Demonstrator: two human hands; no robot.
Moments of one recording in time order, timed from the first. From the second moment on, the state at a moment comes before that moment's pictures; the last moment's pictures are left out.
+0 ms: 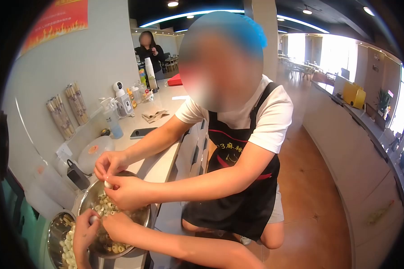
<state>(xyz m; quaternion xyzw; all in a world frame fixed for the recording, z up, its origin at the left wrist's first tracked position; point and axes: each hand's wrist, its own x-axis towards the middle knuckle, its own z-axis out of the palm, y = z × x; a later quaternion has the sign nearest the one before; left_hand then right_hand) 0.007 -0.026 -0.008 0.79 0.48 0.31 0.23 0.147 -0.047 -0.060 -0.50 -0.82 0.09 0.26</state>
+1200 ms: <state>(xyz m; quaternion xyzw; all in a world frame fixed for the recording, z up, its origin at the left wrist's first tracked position) -0.019 0.050 -0.070 0.91 0.36 -0.13 0.12 0.127 -0.041 -0.082 -0.54 -0.82 0.03 0.18</state>
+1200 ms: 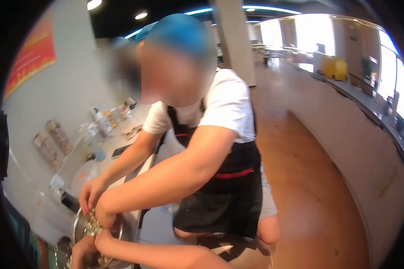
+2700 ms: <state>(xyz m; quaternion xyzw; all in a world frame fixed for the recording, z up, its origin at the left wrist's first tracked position) -0.169 -0.010 -0.008 0.73 0.65 0.14 0.15 0.147 -0.051 -0.041 -0.52 -0.81 0.09 0.25</state>
